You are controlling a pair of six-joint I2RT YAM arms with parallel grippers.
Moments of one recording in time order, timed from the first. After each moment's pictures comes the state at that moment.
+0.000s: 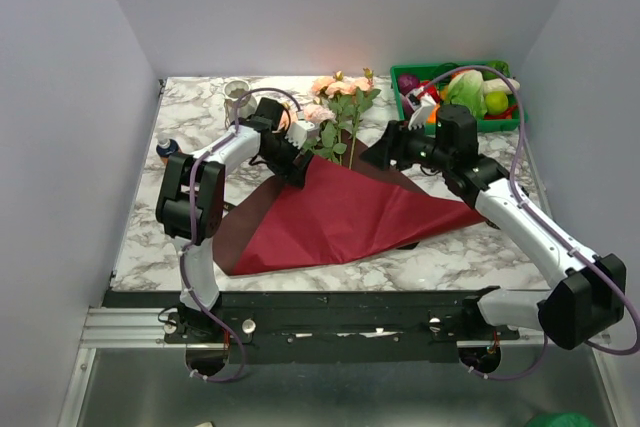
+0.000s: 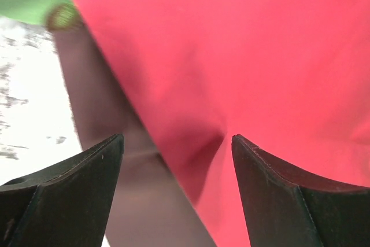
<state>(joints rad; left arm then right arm) -0.31 1.97 1.43 -0.64 0.49 0.40 0.42 1.26 1.05 -0.17 -0.44 0.38</state>
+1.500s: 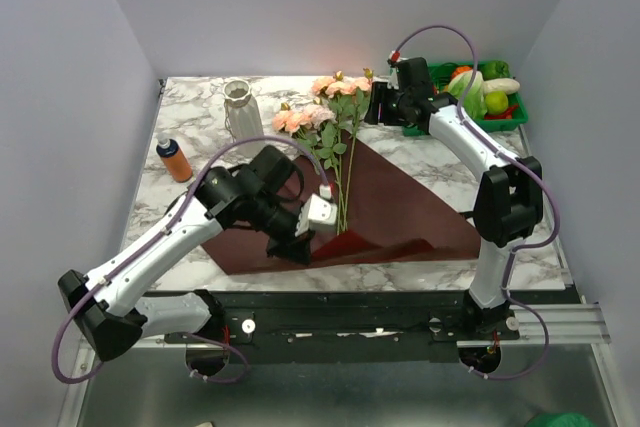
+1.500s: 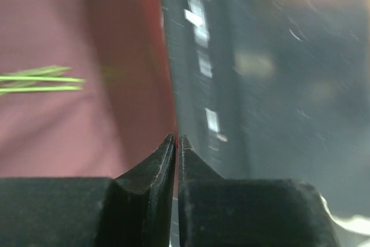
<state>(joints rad) -0.75 1.20 1.30 -1.17 0.80 0.61 0.35 1.93 1.68 -0.45 -0.09 0.29</state>
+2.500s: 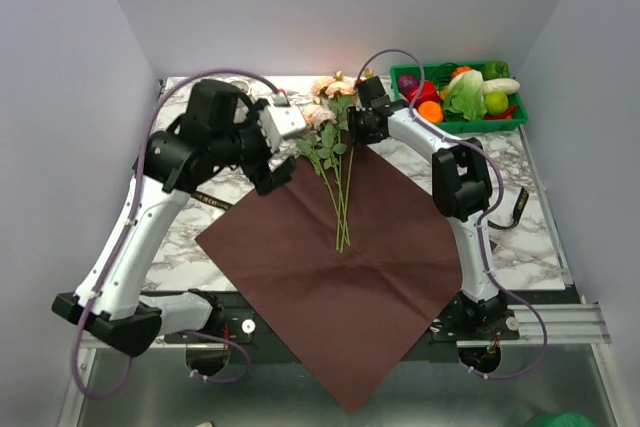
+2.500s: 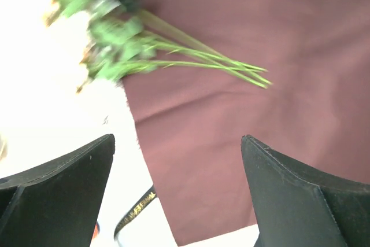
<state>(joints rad) -0.56 1.20 1.63 -1.11 0.43 0.57 0.44 2.30 1.91 -0.54 -0.01 0.27</state>
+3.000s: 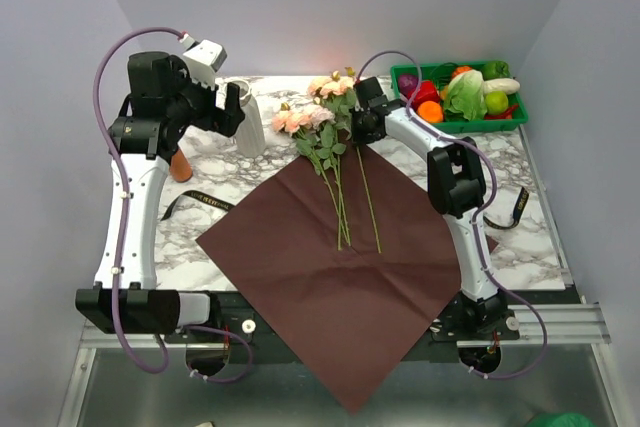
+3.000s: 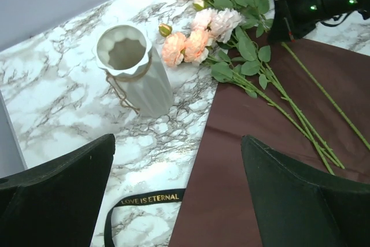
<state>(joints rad) -0.02 1.30 1.61 -0.78 0.43 0.23 0.44 2.39 2.00 -0.57 -0.01 0.29</state>
